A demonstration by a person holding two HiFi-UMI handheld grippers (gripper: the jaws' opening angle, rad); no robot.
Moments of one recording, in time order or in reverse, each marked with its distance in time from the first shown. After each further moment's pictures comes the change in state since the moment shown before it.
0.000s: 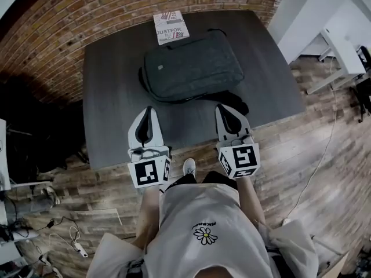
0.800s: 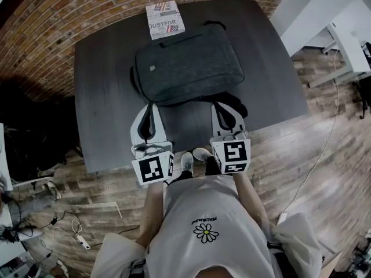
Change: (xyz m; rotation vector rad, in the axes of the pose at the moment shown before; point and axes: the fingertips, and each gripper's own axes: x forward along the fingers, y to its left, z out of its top) left arm 0.060 -0.020 -0.037 -0.006 0.070 0.033; right arm 0.049 -0.041 -0.051 -0.010 0.160 -0.033
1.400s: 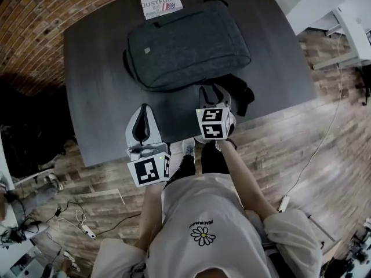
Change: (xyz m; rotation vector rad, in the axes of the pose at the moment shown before) left arm -0.023 0.016 -0.057 -0.016 0.137 0.010; right arm 0.084 0.001 -0.133 -0.029 0.355 -0.110
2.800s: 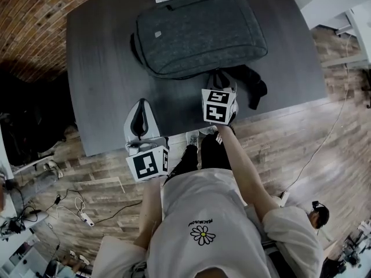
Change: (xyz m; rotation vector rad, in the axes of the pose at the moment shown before) left arm -0.017 0.038 -0.037 0.021 0.077 0.054; right arm 0.034 0.007 -0.008 0.147 0.021 -0.083
